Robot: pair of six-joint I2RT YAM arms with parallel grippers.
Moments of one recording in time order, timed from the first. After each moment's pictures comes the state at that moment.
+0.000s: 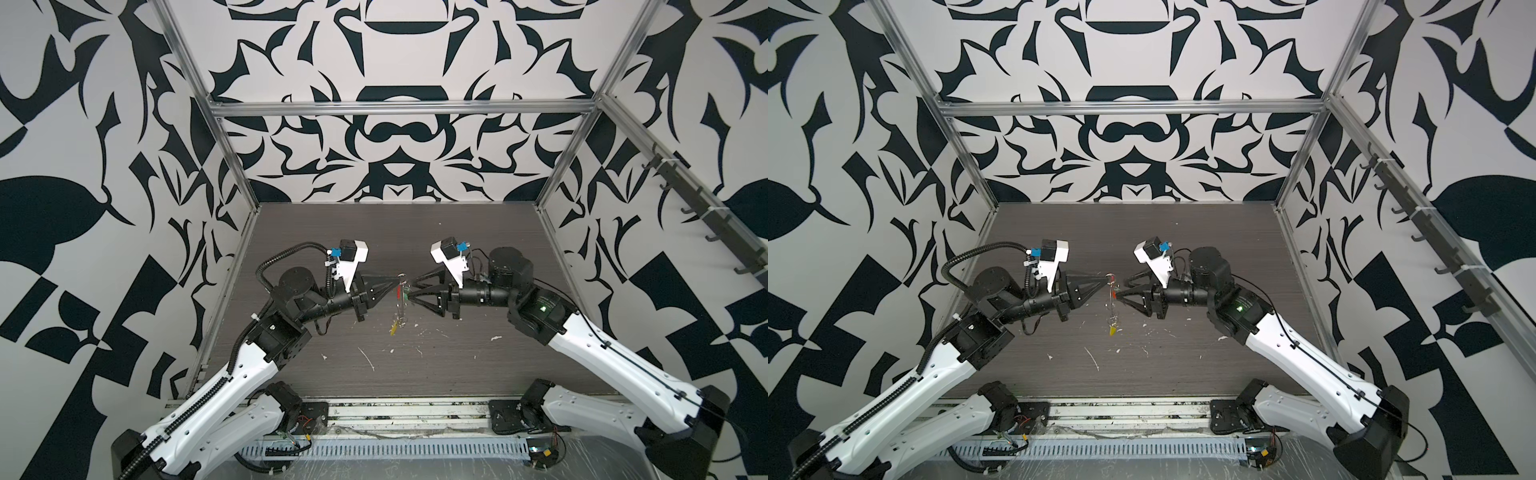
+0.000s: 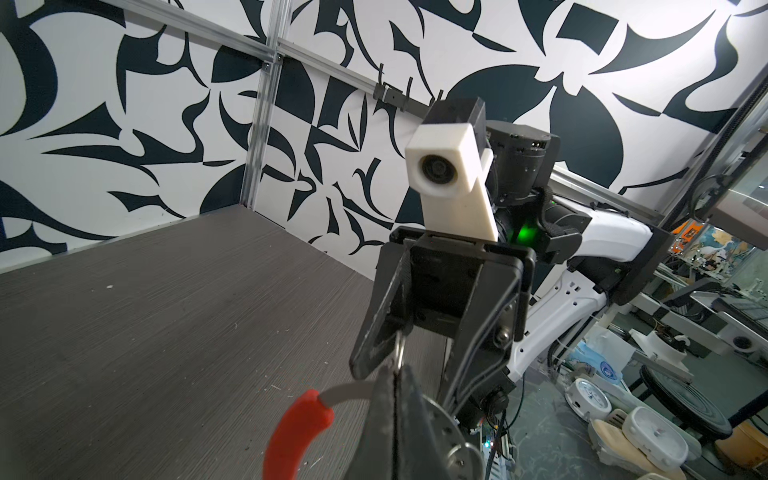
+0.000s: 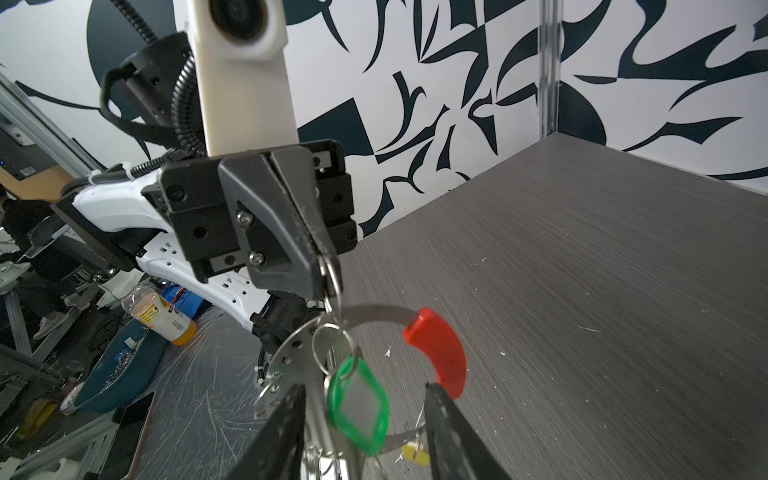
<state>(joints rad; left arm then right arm) -0.68 0.83 0.75 0.17 0.62 -0.42 0.74 1.03 0.97 -0.17 -0.67 0.24</state>
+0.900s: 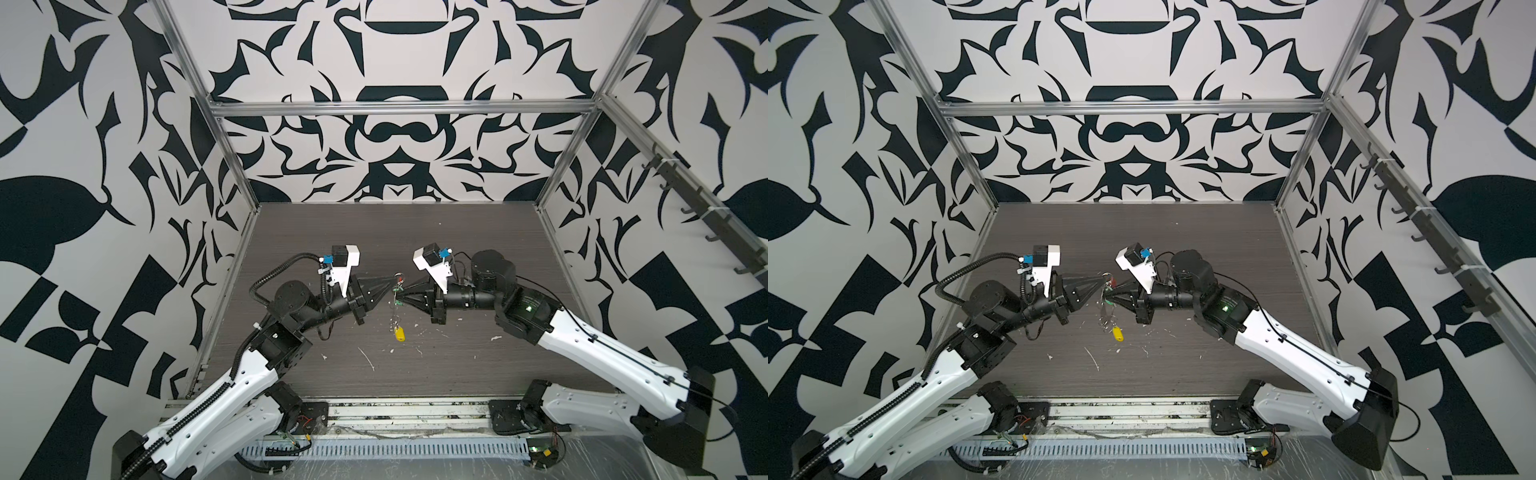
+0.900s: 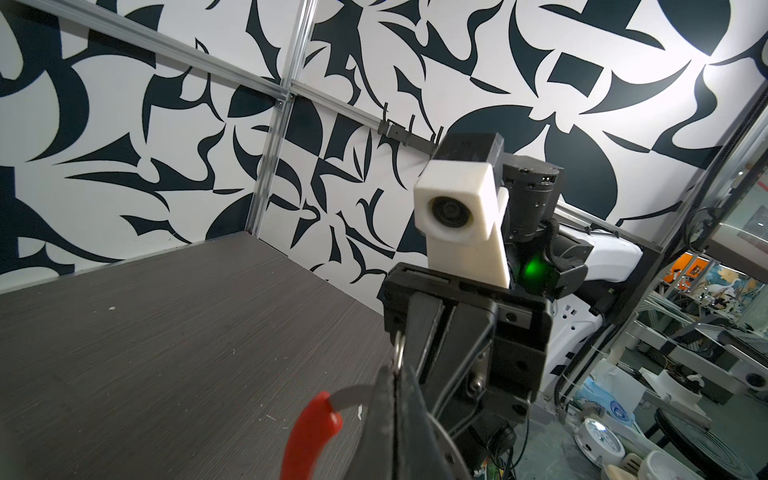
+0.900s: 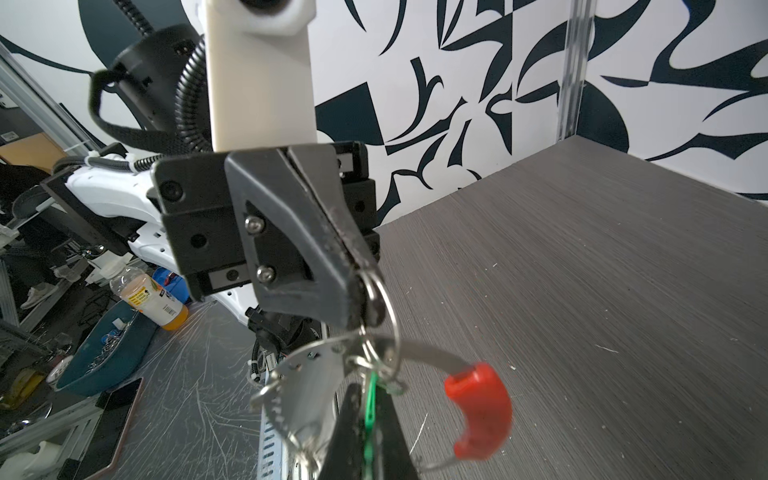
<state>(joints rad) -0.71 0.79 0.63 0.36 0.53 -0.49 0.84 1.11 1.00 -0.16 -0.60 0.20</state>
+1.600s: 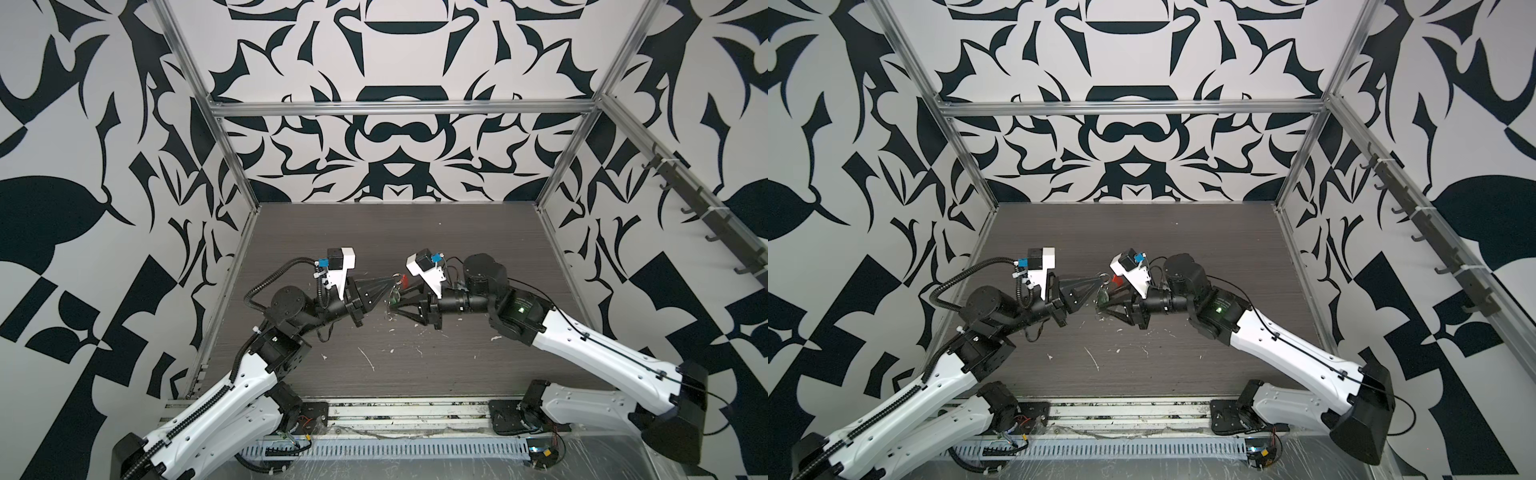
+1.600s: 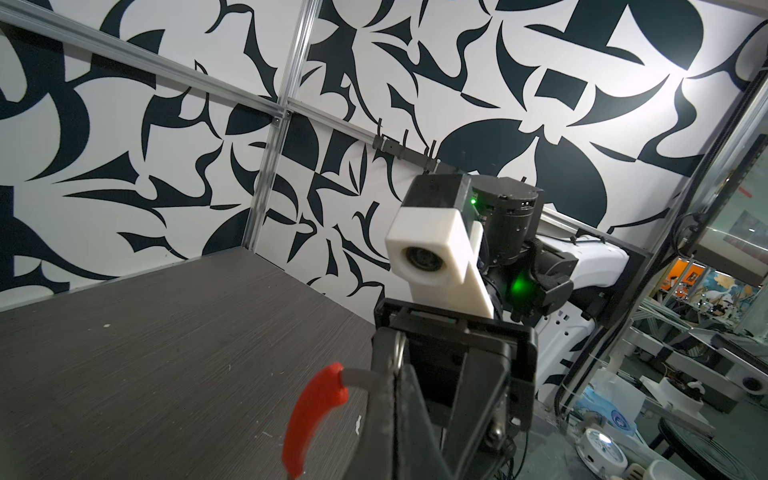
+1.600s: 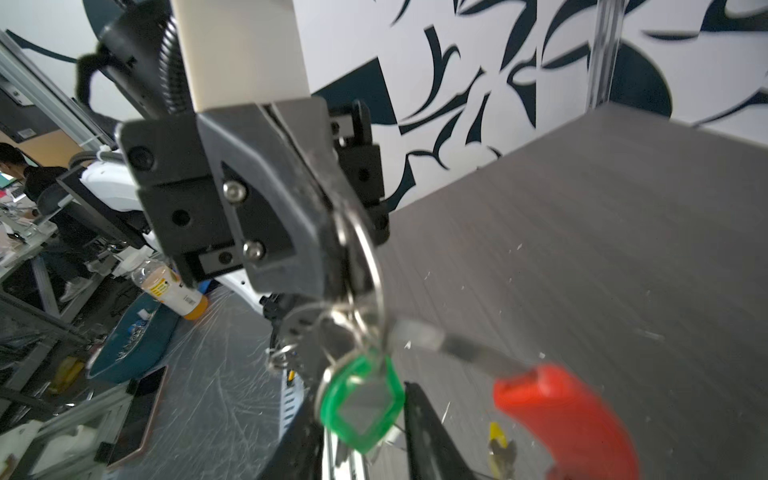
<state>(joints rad) -0.71 0.76 0.61 0.39 0.53 -0.49 0.87 1.10 0.99 -0.19 -0.60 0.22</state>
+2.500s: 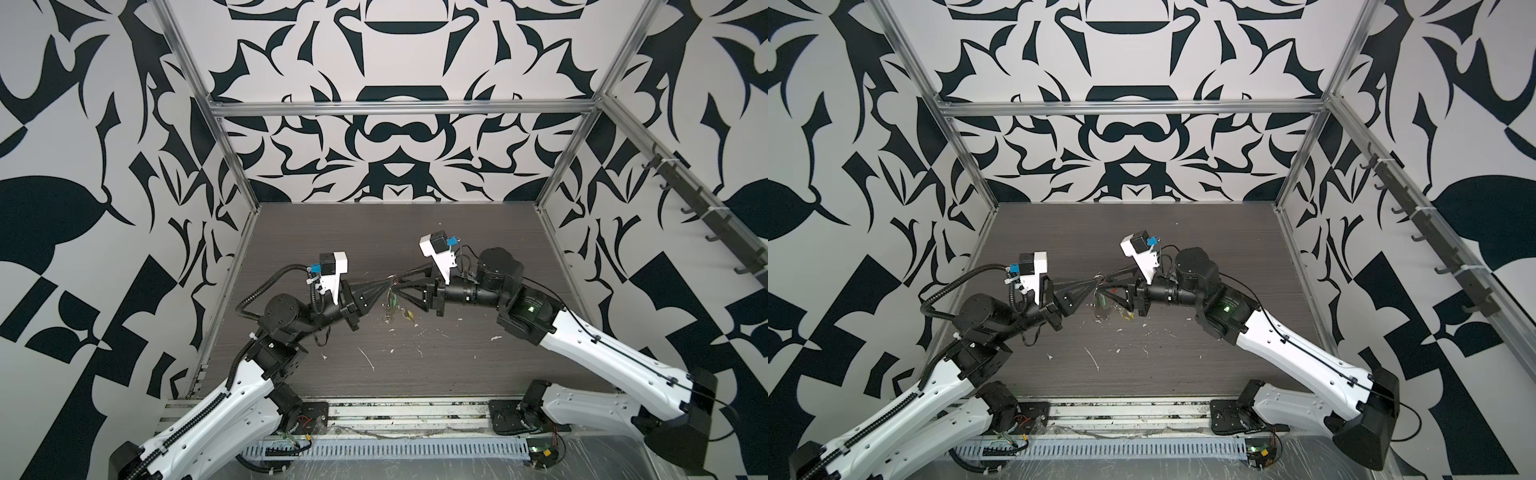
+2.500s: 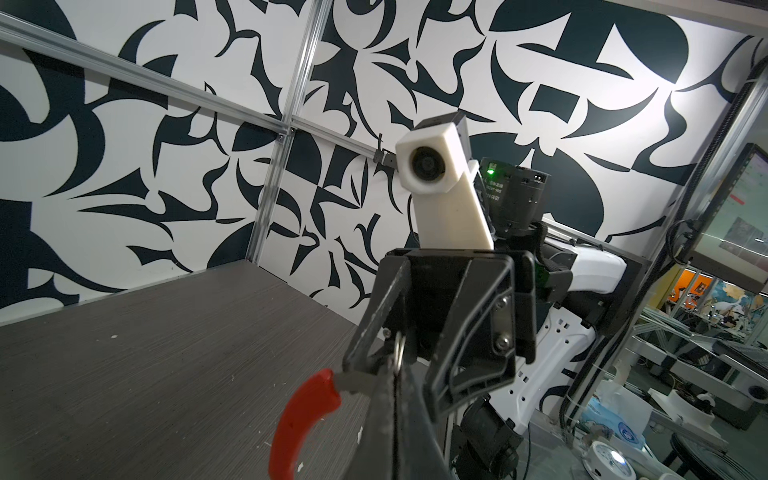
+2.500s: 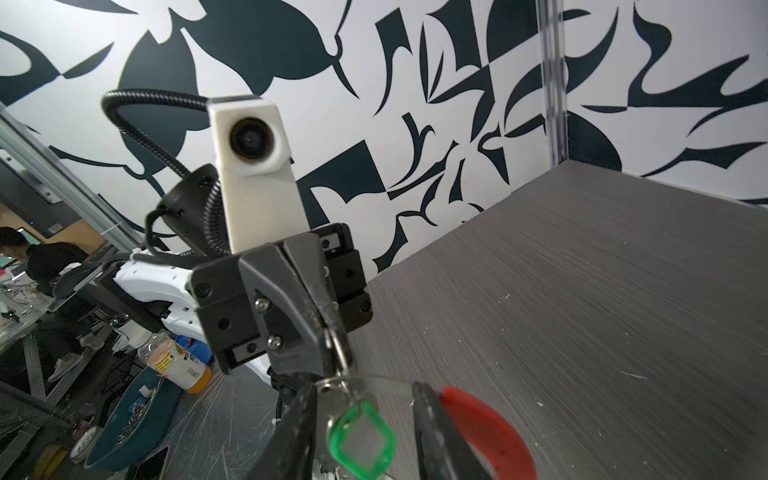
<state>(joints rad) -0.71 0.71 0.56 0.44 0.50 -0.51 0.85 1.09 1.02 -0.02 -0.56 0.39</state>
